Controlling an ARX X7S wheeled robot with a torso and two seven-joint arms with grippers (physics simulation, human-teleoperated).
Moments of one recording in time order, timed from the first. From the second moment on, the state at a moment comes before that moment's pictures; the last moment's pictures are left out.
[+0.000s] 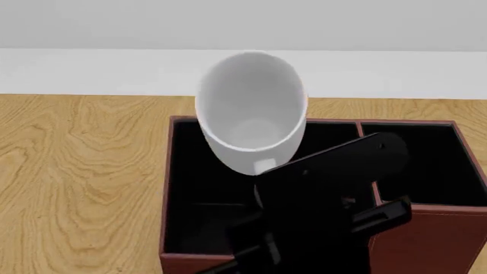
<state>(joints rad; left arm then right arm) -0.13 -0.44 -0.21 0.48 -0.27 -0.37 -0.37 0.95 0.70 -0.52 -0.75 1.73 1.00 1.18</state>
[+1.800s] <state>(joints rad) -0.20 -0.43 -0.17 0.36 -0.27 -0.34 -0.37 1.06 1.03 -0.36 -0.48 1.81 1.01 1.05</state>
